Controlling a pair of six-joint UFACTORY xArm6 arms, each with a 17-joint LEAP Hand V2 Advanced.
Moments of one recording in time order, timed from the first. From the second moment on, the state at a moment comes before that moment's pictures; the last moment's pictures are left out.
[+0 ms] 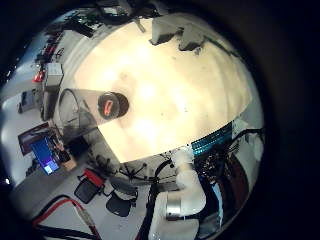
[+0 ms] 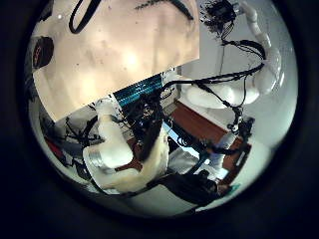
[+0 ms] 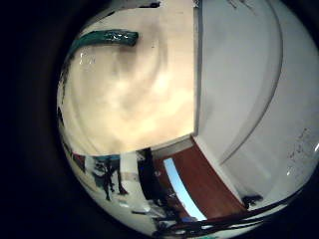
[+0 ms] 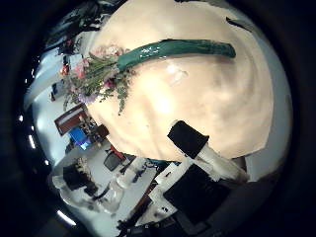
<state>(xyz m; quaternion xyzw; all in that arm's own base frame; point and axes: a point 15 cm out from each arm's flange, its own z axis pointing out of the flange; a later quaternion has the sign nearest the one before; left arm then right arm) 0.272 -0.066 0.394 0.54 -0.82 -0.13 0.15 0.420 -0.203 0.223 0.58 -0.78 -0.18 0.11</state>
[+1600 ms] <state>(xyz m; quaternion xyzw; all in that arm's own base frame) 0.265 -0.064 0.396 0.55 -0.81 -0.14 0.15 0.440 -0.179 0.129 0.58 -0.77 -0.22 0.16</state>
